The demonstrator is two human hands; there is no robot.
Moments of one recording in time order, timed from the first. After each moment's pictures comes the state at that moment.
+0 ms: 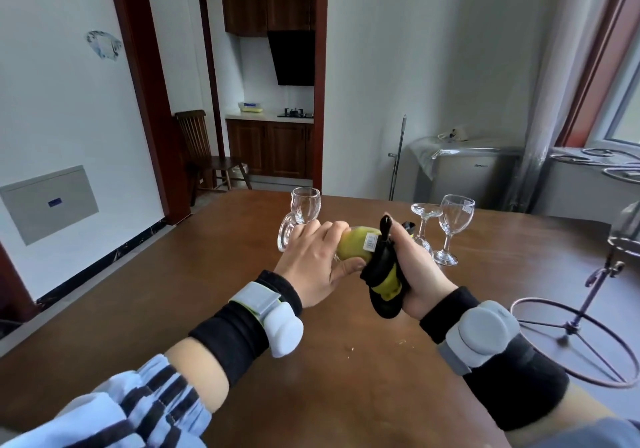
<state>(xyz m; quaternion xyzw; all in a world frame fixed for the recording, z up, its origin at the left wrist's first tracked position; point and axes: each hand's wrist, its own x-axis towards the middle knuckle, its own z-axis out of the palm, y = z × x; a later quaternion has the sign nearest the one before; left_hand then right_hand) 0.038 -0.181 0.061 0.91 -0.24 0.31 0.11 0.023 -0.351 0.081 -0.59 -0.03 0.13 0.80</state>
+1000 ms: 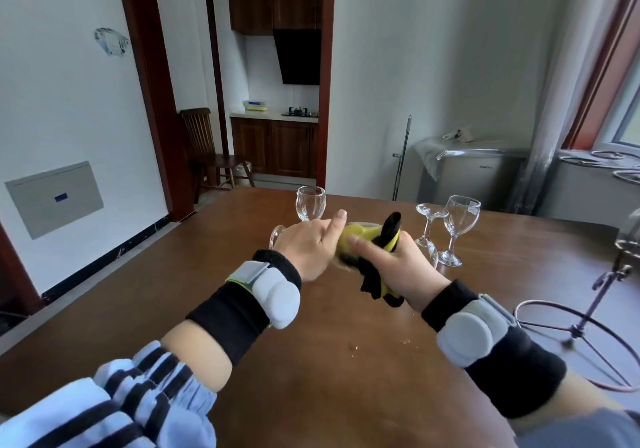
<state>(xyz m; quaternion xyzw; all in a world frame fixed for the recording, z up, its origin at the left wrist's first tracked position) 0.029 -0.176 0.095 0.93 -0.15 0.20 0.27 0.014 -0.341 0.091 -0.76 -0.24 -0.01 0.61</state>
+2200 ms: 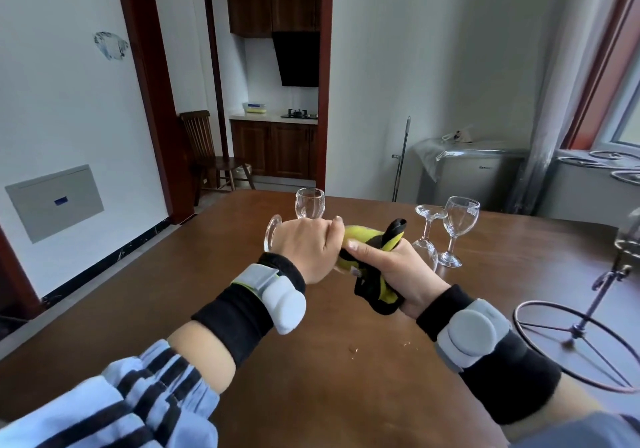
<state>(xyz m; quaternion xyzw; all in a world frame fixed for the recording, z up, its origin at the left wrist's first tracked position) 0.026 -0.183 0.098 0.93 -0.11 0.30 0.15 0.014 -0.339 0.086 -0.63 -0.25 0.08 0.73</state>
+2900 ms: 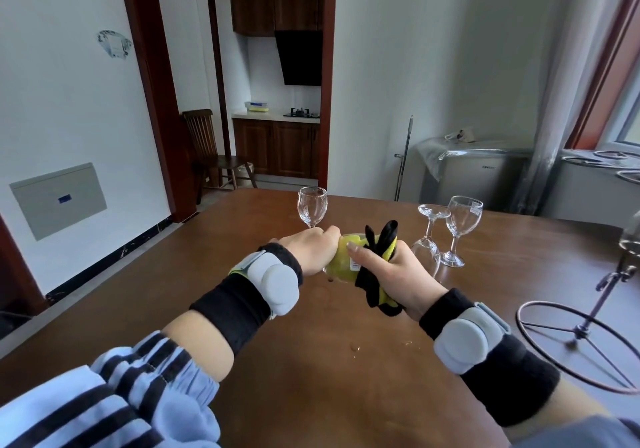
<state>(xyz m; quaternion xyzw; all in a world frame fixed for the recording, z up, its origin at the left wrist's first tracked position) 0.042 -0.179 0.098 0.96 0.02 -0.02 0.28 0.014 -0.340 0.077 -0.74 -0.23 0.01 0.63</state>
